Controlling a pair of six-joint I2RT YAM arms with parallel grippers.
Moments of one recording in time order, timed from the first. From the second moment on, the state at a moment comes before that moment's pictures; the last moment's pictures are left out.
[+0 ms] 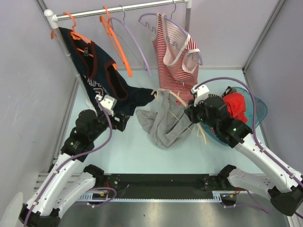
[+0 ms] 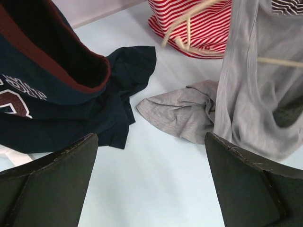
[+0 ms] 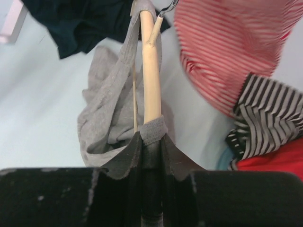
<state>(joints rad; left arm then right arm) -0.43 0.67 0.75 -0.33 0.07 0.04 0.71 0.95 1.00 -0.46 0.13 0.11</state>
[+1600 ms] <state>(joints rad) -0.43 0.68 0.75 -0.34 0.07 0.03 0.59 1.92 2.35 -0.36 0.01 -0.20</state>
